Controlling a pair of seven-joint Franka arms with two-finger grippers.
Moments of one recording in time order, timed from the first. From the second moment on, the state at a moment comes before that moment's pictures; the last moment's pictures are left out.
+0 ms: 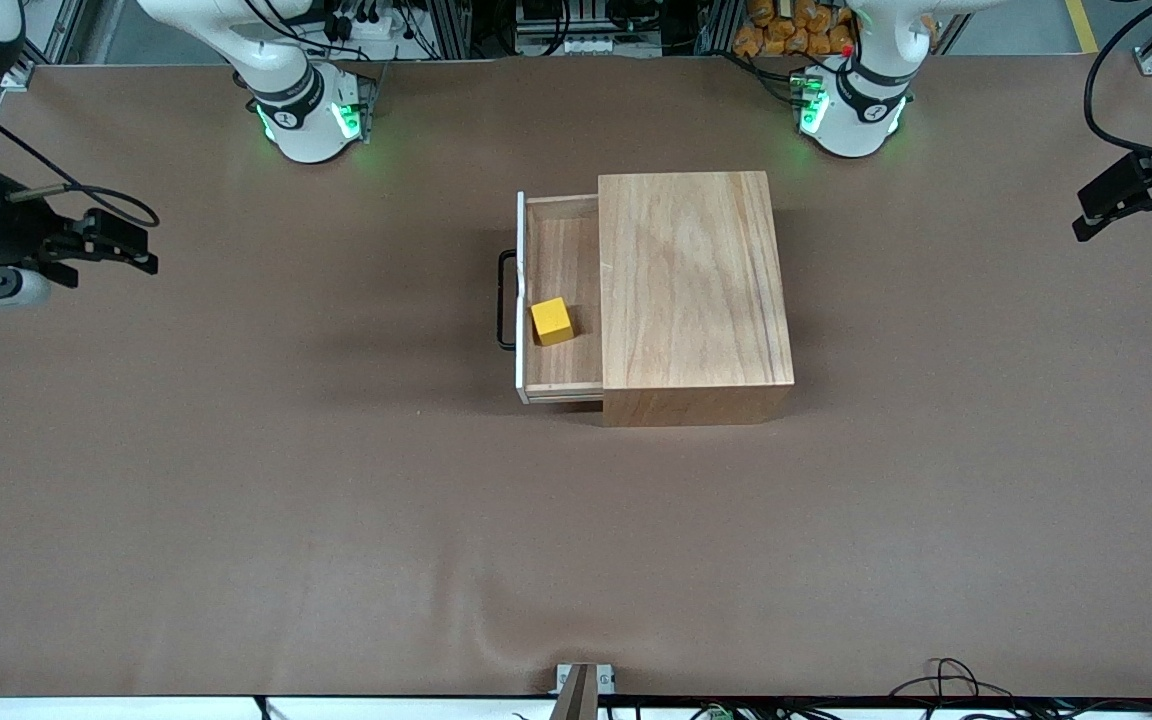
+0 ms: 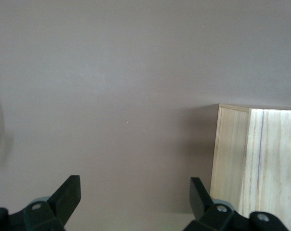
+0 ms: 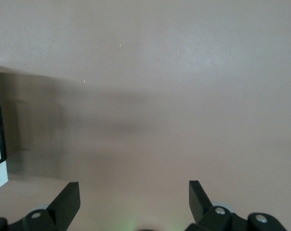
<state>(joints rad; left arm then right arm) 0.02 -0.06 -0.04 -1.54 0.02 1.52 -0.08 0.08 -0.01 -0.06 -1.62 0.08 1.50 -0.09</state>
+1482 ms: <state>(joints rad) 0.01 -0.12 -0.07 -1.55 0.02 1.43 -0.03 -0.01 -0.05 0.03 -1.59 0.04 1.49 -0.07</state>
